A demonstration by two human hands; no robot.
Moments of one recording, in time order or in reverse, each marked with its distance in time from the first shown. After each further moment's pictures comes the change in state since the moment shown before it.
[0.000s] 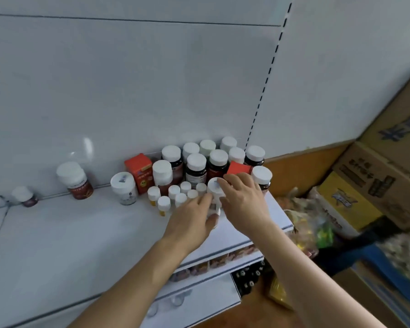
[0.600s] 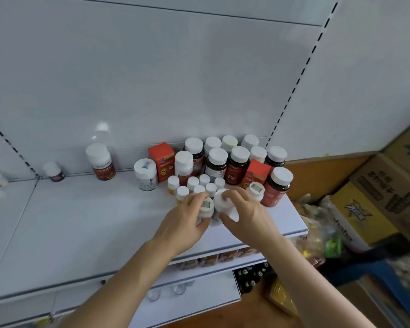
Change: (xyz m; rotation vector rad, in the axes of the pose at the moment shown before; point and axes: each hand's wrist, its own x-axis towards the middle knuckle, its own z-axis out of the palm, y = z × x) left_hand -0.042 -0.042 -0.007 -0.133 0.067 -0.032; right_hand -0.022 -0.021 0.017 0.370 -0.038 -0.143
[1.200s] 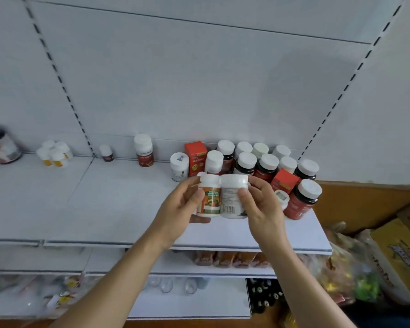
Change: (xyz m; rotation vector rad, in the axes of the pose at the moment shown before) left_hand -0.050 0.024 -0.050 -1.031 0.296 -0.338; right_hand 0.007 -0.070 -0.030 1.031 0.122 0.390
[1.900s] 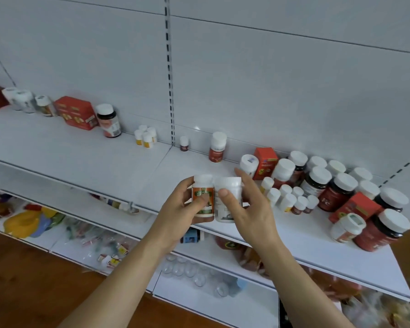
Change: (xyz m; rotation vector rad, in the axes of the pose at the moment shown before) left_hand -0.091 0.015 -0.098 -0.087 0.357 -0.005; right_hand -0.036 -0.024 0.134 -0.203 -0.350 -0.117
